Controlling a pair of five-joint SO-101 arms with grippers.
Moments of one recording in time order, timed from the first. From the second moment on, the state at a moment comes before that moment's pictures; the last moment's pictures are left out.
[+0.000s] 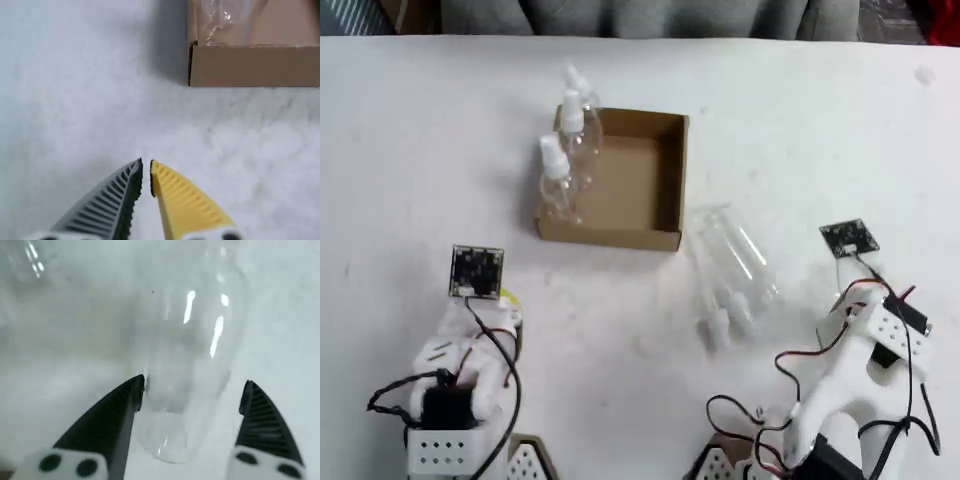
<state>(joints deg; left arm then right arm) -6.5 -103.5 97.1 60.5 -2.8 35.4 -29.0 56.5 54.9 50.9</state>
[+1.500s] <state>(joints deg) -6.5 -103.5 97.1 60.5 -2.8 -7.8 -38.0 46.2 84.0 34.8</state>
